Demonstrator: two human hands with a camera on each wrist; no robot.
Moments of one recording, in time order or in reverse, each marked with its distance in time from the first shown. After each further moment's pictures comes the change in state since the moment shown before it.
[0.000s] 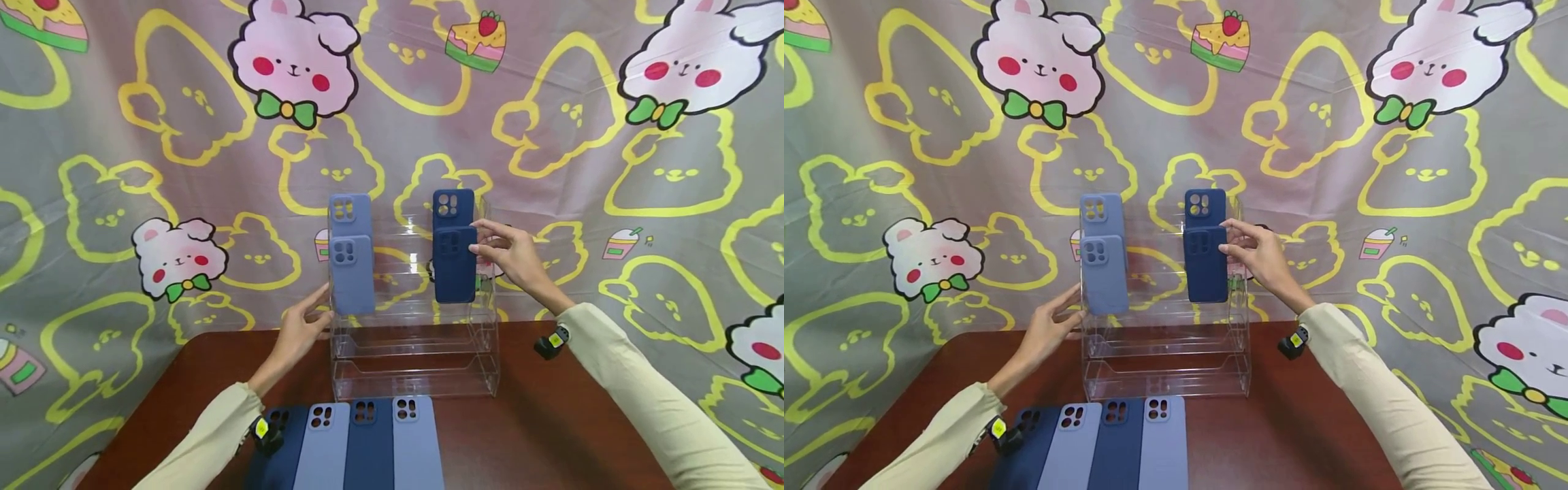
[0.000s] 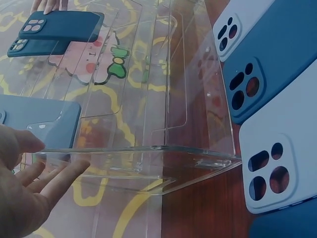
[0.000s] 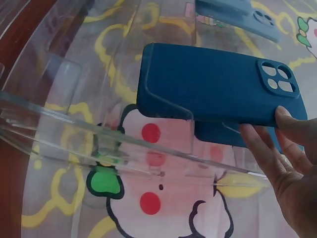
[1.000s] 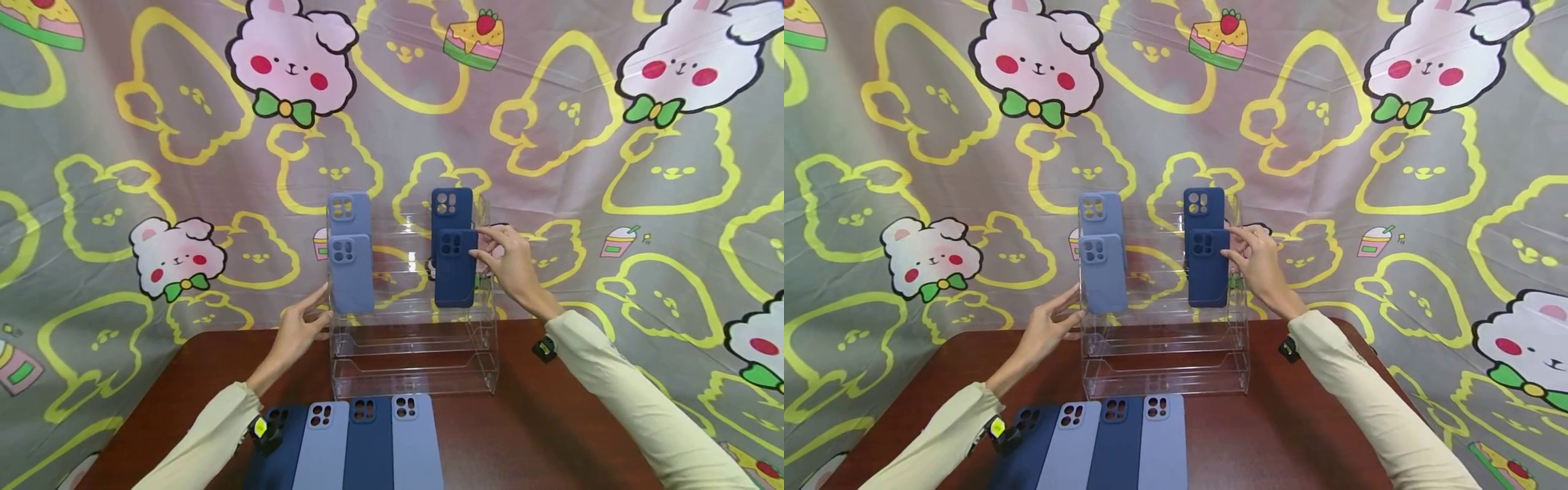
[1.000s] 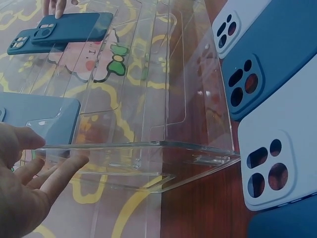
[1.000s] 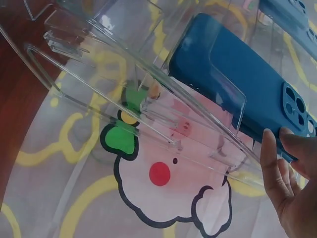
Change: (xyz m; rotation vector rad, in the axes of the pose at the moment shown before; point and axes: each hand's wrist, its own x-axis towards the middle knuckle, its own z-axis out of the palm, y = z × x) left_hand 0.001 -0.002 -0.002 0.002 -0.032 -0.019; right_hand -0.008 0.017 0.019 -0.314 0.192 -0.161
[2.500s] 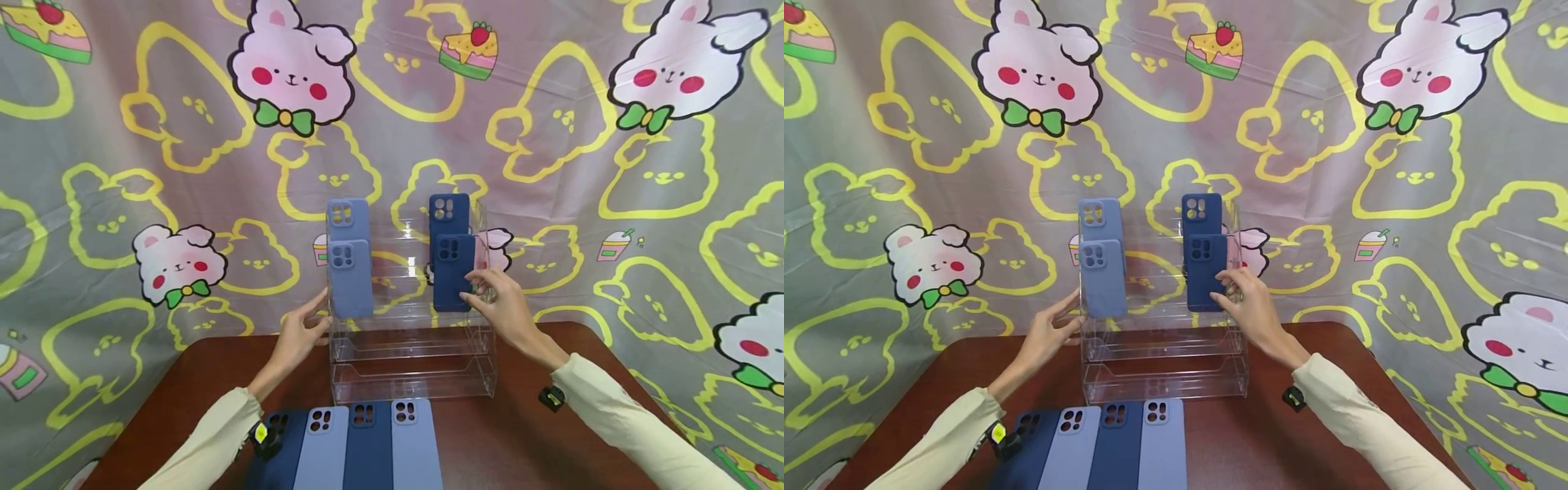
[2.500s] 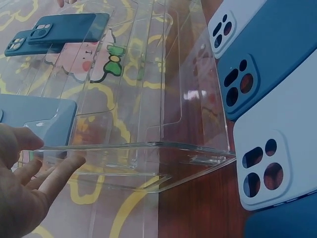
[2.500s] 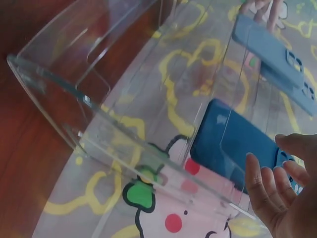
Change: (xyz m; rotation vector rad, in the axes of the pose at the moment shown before) left_hand -0.001 0.000 0.001 -0.005 -0.017 0.019; right_hand -0.058 -0.029 0.002 0.053 -0.071 0.003
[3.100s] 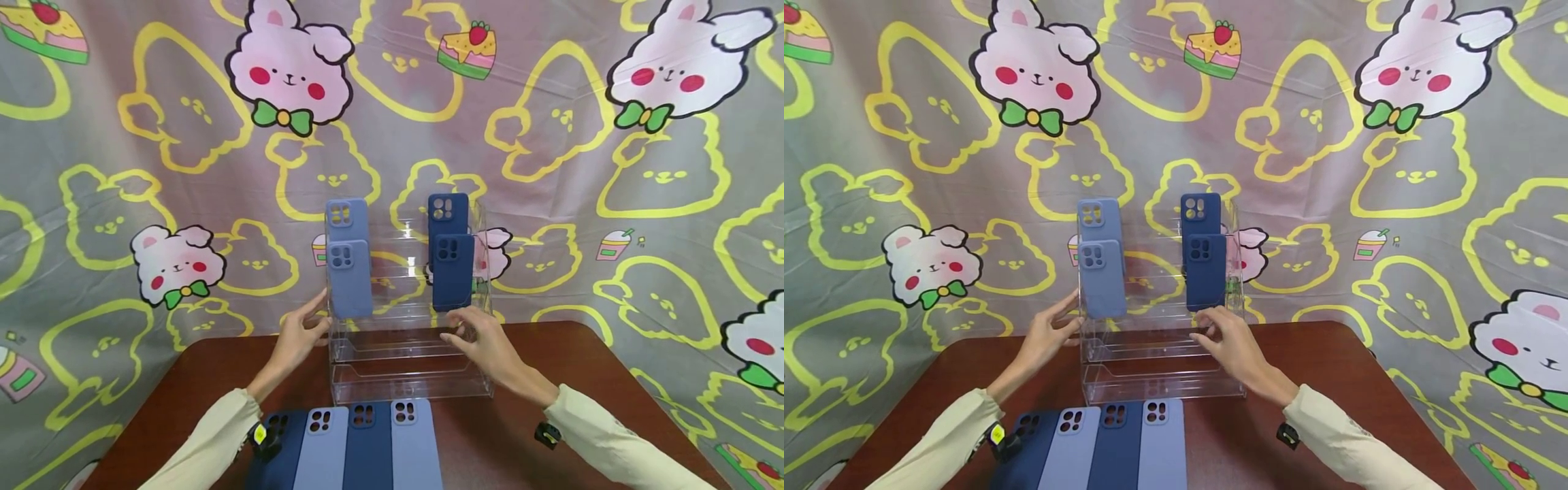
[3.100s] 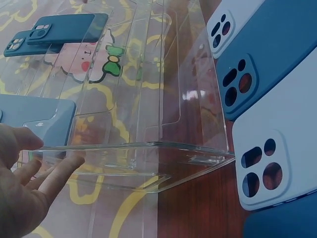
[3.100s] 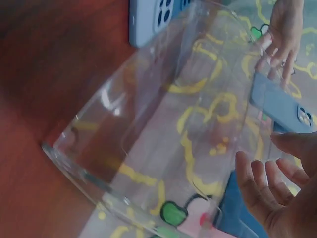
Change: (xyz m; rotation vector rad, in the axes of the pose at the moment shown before) left_hand 0.001 -0.003 0.002 0.008 0.007 0.001; right_hand -0.046 -0.021 0.027 0.100 -0.181 0.035
